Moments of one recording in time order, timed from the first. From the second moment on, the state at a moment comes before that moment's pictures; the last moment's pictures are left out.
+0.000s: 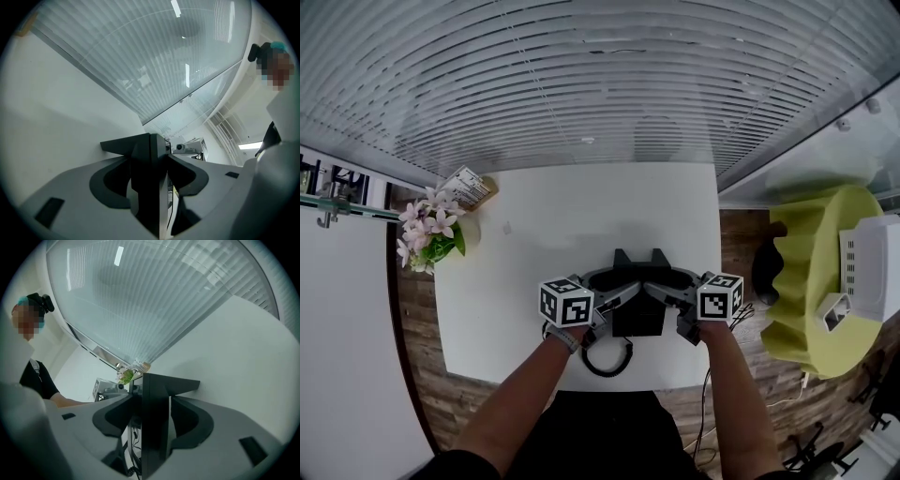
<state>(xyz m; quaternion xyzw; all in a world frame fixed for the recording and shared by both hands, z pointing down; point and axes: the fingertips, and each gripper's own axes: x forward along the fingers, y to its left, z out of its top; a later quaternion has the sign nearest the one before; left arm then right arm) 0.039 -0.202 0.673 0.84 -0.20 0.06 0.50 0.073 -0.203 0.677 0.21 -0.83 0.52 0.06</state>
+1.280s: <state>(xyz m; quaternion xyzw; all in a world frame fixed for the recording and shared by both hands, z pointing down) -0.010 -0.113 0.500 0.93 -0.25 0.12 0.23 0.086 -0.120 0.519 0.36 -0.89 0.25 0.13</state>
